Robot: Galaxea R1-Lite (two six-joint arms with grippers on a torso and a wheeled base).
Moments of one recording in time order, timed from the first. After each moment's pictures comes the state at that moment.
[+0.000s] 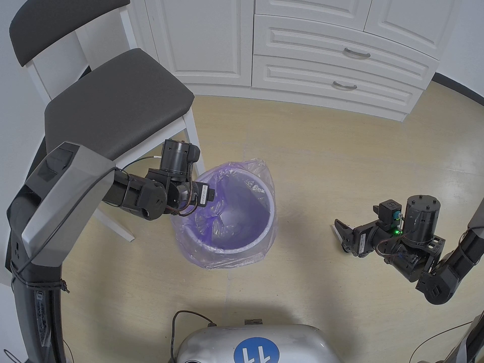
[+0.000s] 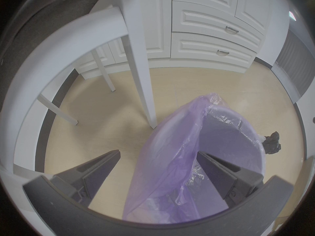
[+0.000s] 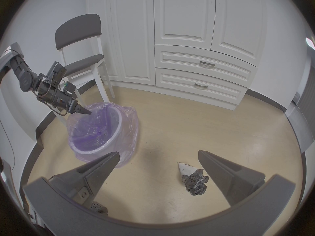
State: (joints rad) left arm -0.41 2.31 -1.51 -0.25 0.28 -0.05; right arm 0.41 1.88 -0.40 -1.25 -0.24 -0.07
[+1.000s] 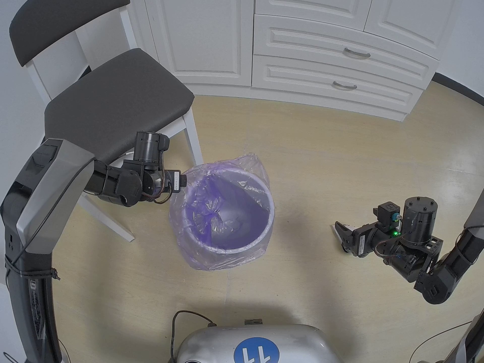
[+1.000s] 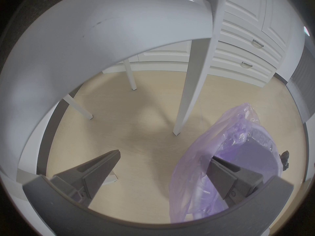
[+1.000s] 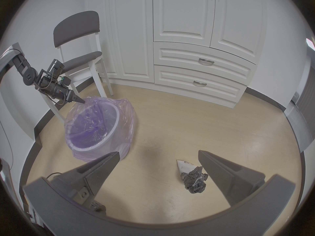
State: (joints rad) left arm -0.27 2.31 -1.54 -0.25 0.27 -0.10; right arm 0.40 1.90 -0.40 -1.26 -0.24 -0.07
